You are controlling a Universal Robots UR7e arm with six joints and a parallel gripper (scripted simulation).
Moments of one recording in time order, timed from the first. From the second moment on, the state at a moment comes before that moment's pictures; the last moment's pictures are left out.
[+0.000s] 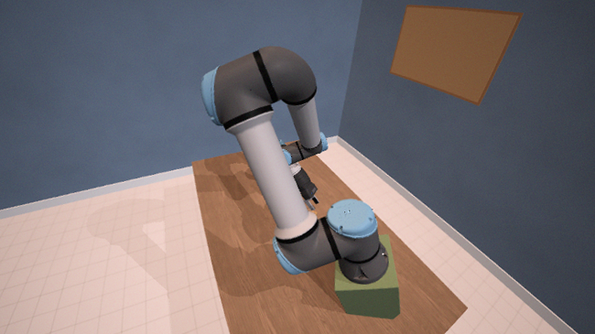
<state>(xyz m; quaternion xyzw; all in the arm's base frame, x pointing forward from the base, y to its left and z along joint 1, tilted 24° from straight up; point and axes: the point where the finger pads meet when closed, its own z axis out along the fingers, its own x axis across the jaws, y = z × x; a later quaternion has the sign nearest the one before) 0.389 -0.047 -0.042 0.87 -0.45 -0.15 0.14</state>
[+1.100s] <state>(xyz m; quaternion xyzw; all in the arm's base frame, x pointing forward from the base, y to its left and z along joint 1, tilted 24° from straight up) 0.394 -0.041 -0.059 0.87 -0.45 -0.15 0.14</state>
